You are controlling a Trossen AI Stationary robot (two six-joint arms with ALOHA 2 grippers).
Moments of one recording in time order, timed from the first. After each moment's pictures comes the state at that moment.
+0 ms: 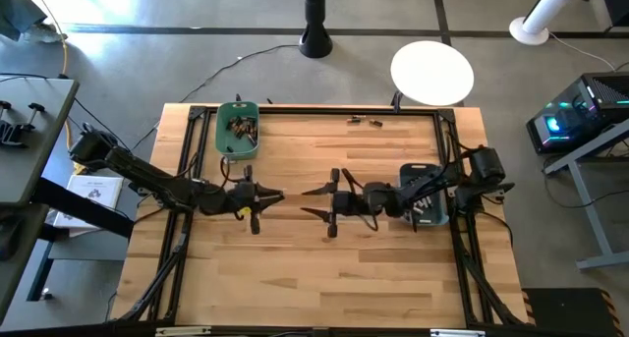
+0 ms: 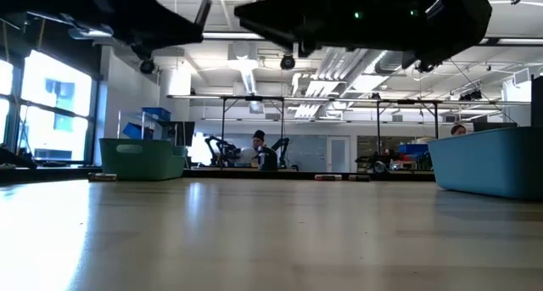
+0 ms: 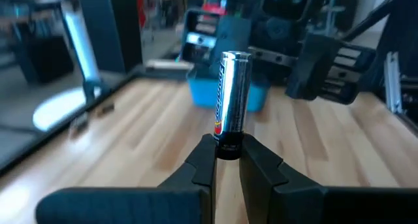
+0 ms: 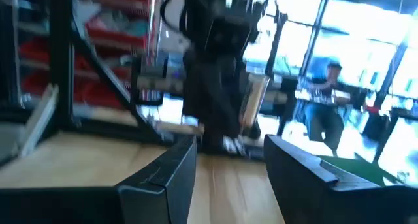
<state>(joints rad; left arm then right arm) -0.35 1.09 0.39 0.53 -0.56 -0.07 0.16 1.83 0.81 1.13 0.17 -0.22</state>
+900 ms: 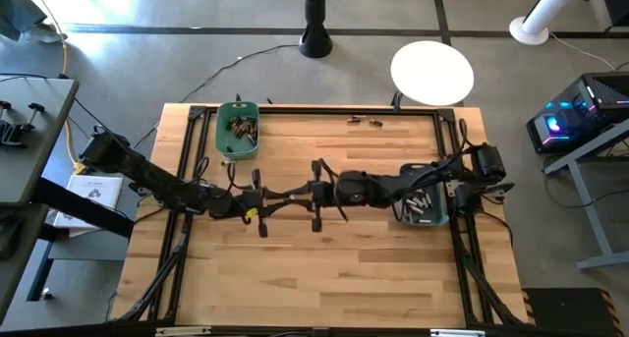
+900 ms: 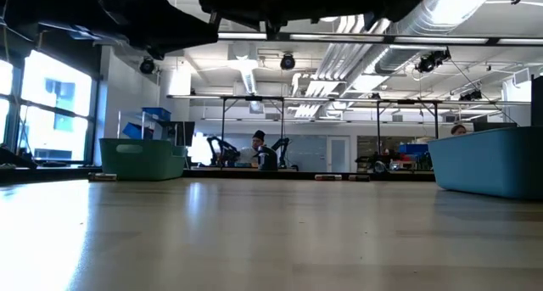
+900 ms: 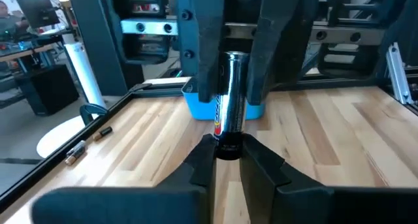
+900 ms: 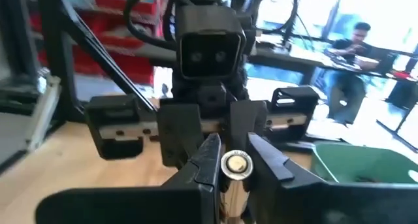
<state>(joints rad) -0.35 1.27 0.39 0.79 -0.55 0.08 0.11 1.81 1.10 0.64 0.09 -0.15</state>
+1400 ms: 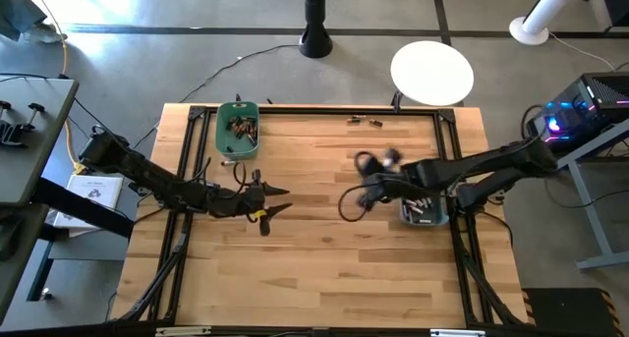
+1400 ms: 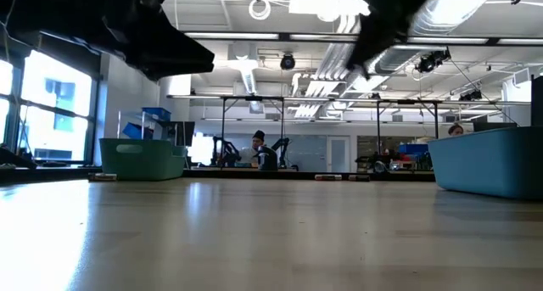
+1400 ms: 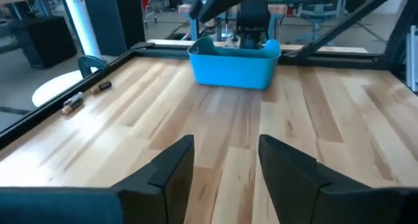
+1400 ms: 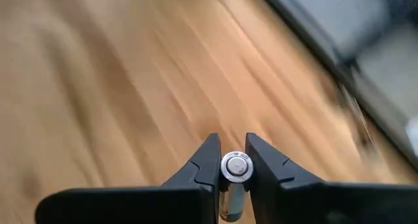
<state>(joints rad) -0.31 1.27 0.39 0.63 -0.54 -0.10 0.18 1.38 1.10 -0.67 0.60 0.44</state>
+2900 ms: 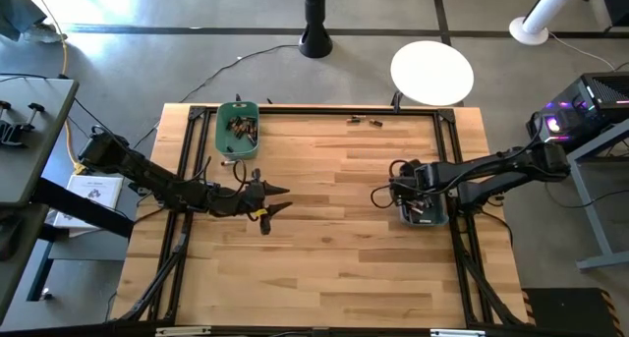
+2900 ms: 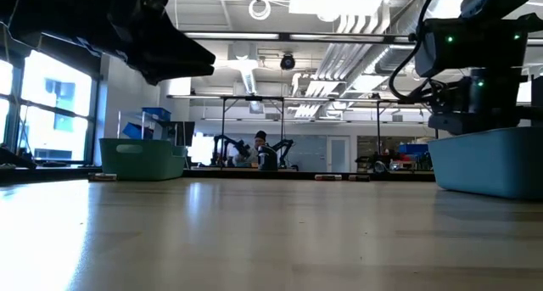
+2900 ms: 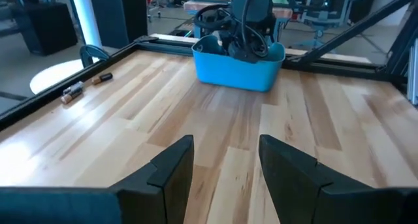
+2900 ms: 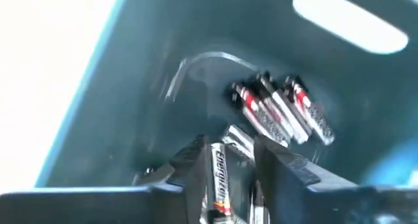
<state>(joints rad) -0.31 1.27 0.39 0.62 -0.54 -0.17 -0.01 1.24 0.58 -0.95 0.33 1.17</state>
